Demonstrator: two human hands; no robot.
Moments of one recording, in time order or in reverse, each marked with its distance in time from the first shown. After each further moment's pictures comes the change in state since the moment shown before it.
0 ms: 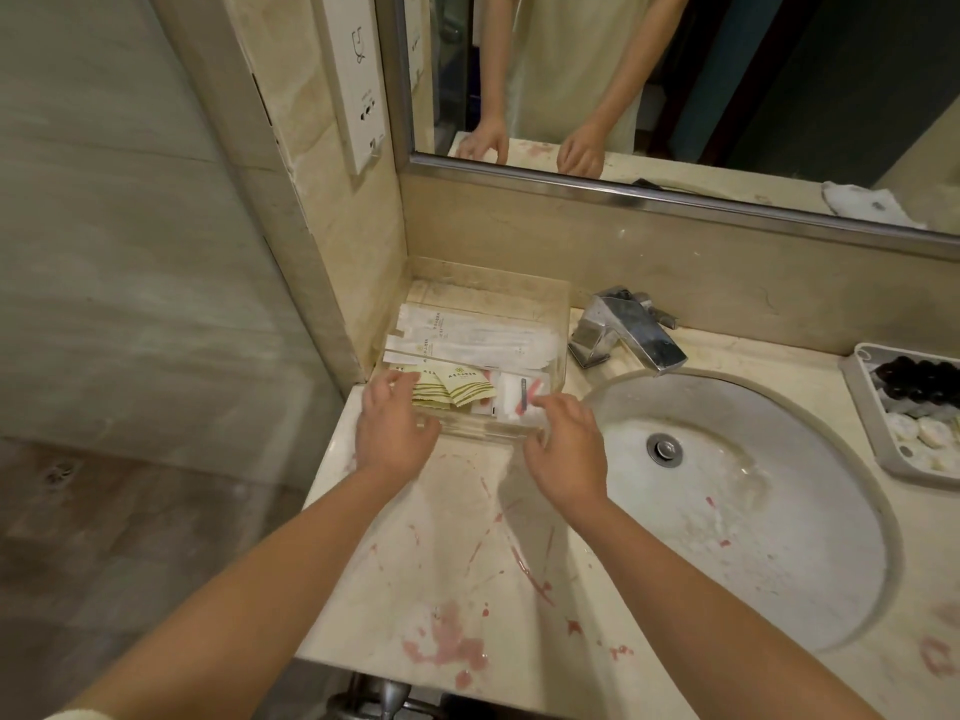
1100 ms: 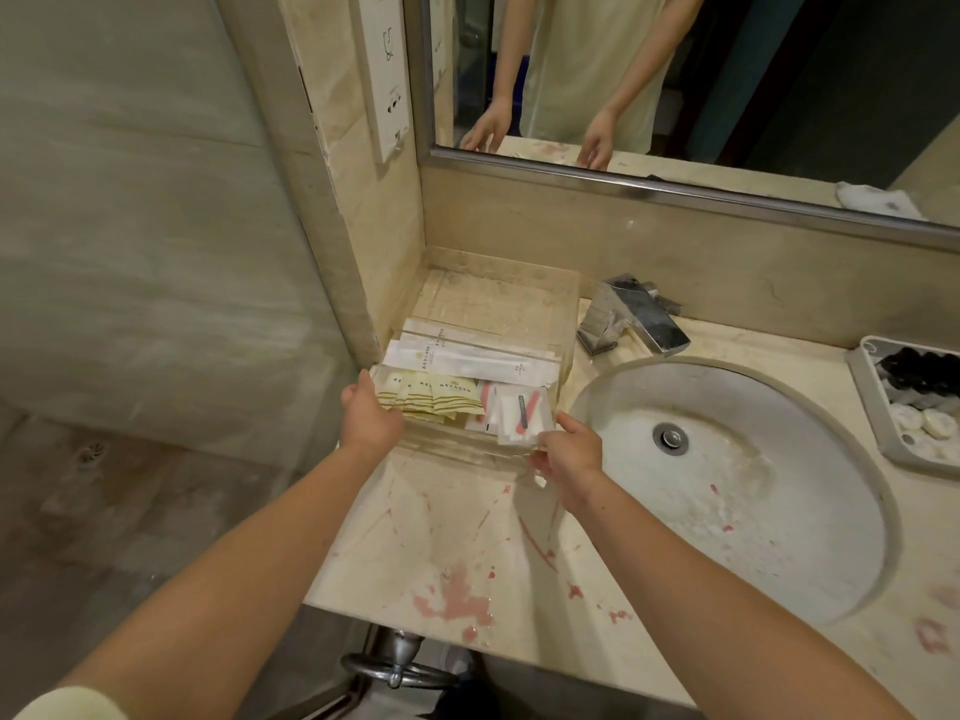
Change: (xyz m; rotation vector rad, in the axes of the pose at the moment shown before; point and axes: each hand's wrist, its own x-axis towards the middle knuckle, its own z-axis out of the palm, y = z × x) left_hand -0.013 -0.034 -0.018 -0.362 -0.064 -0.437; right_hand -0.023 -0.008 0.005 0.950 -0.099 0.783
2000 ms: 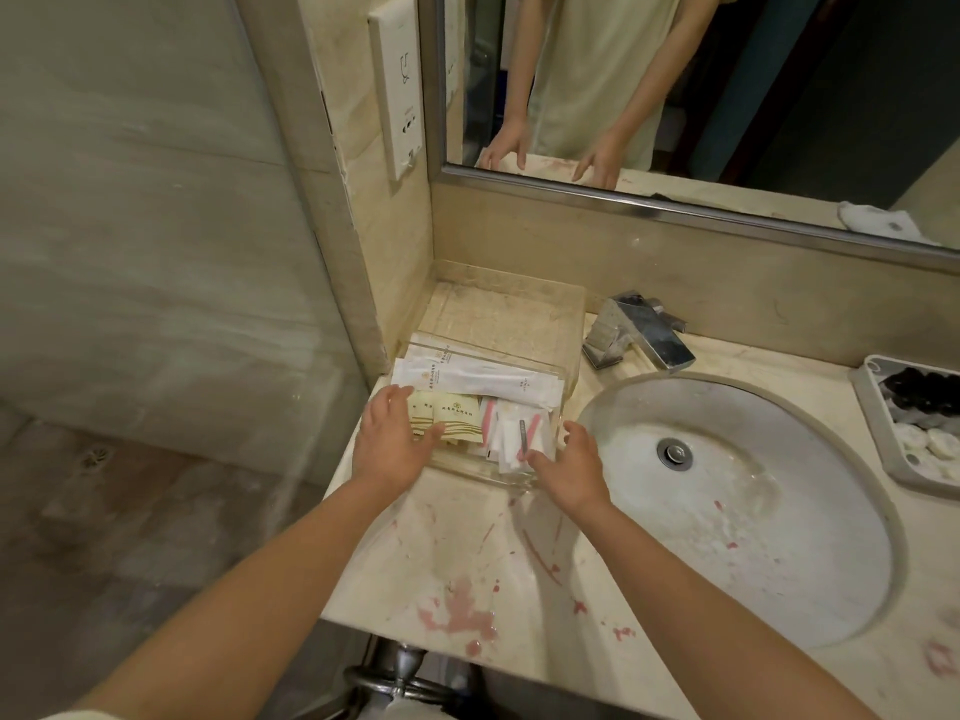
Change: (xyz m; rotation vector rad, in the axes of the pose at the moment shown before) left_hand -0.034 0.005 0.000 0.377 -0.006 0.349; right_hand 0.002 0.007 -0.008 -0.721 -0.045 -0.306
